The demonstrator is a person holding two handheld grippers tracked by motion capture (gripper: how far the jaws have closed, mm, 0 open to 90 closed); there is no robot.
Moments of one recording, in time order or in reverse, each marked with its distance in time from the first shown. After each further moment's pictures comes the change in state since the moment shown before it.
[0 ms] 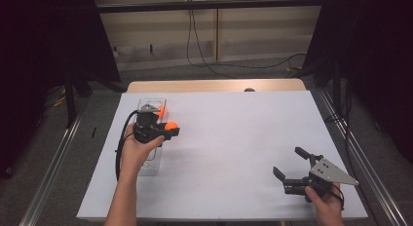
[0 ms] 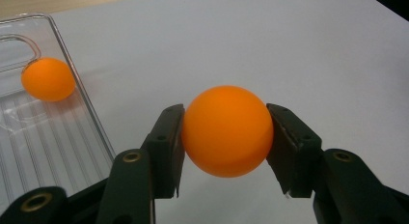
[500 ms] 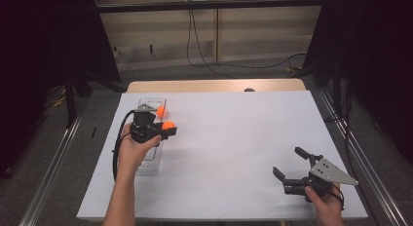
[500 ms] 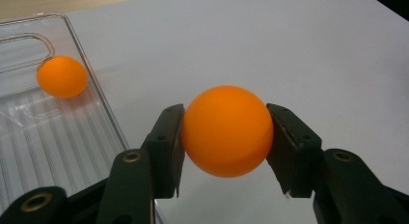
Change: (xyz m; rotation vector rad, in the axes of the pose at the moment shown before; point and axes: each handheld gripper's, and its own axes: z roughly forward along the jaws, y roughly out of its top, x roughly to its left) left arm 0.005 -0.001 -0.005 -0.009 0.013 -0.010; right arm 0.000 0.000 0.000 0.002 0.002 -0.003
